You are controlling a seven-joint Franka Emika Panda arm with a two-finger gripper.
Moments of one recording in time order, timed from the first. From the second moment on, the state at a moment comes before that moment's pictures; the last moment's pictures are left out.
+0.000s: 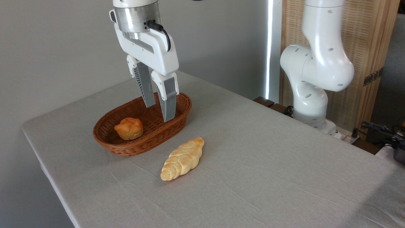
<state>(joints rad) -0.14 -0.06 0.02 -1.73 -0.04 1.69 0.70</state>
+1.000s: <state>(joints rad) -0.14 -0.09 0.06 -1.73 -0.04 1.68 0.76</state>
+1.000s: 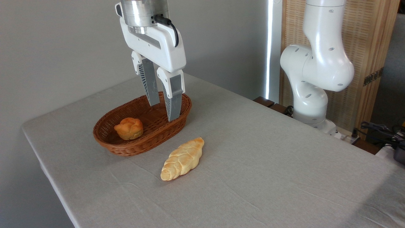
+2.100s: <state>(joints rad) -0.16 -0.07 0.02 -1.73 -0.04 1.68 0.77</state>
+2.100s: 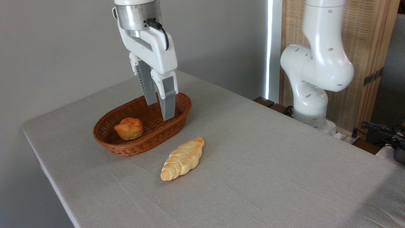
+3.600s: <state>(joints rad) -0.35 0.03 -0.14 -2.13 -0.20 2.47 0.61</state>
